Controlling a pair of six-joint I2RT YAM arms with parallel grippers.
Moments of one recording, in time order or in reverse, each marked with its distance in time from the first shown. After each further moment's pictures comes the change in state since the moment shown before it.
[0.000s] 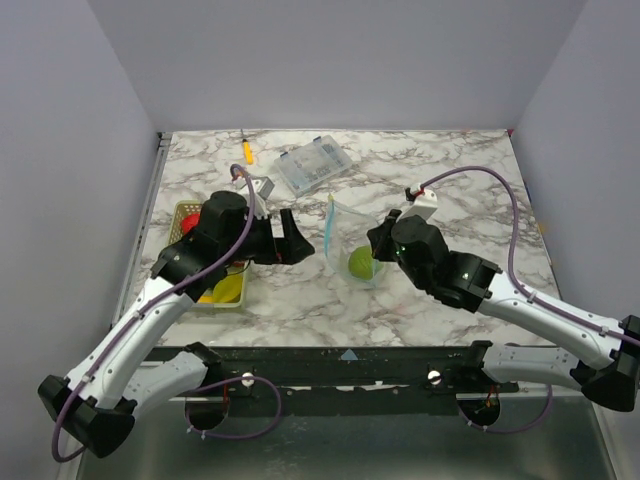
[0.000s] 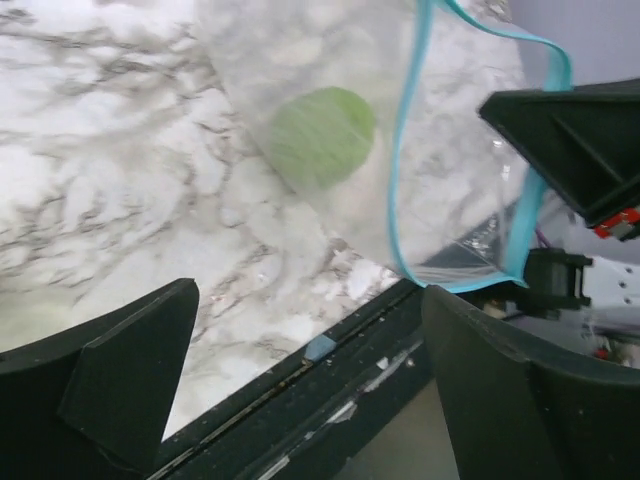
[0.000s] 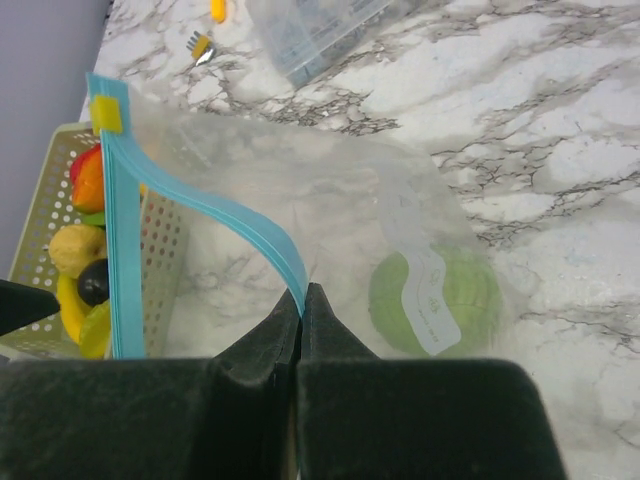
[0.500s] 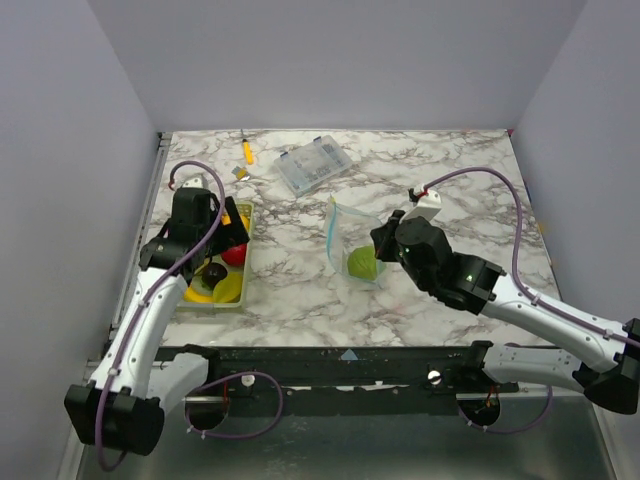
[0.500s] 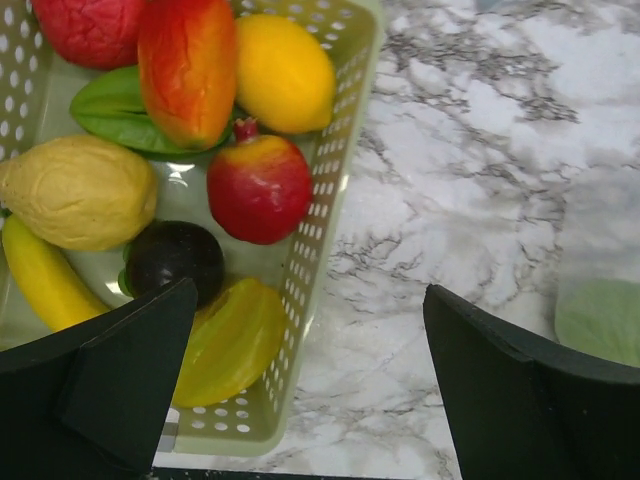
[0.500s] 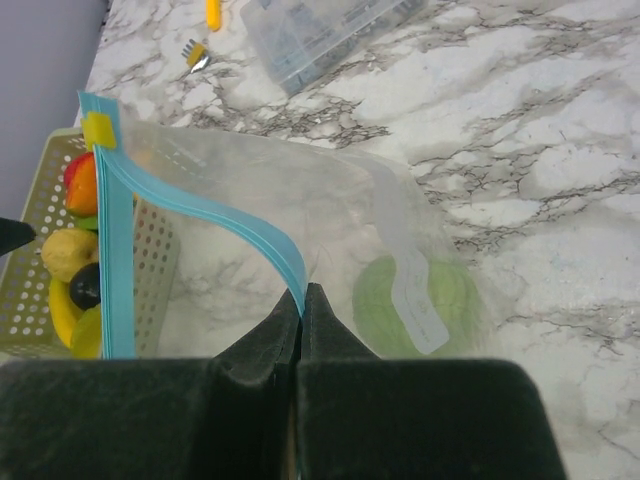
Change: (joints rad) left arm 0.345 -0.059 -0.043 -0.157 -0.416 0.138; right arm 0.000 -0.031 -0.011 -0.007 0.025 -0.024
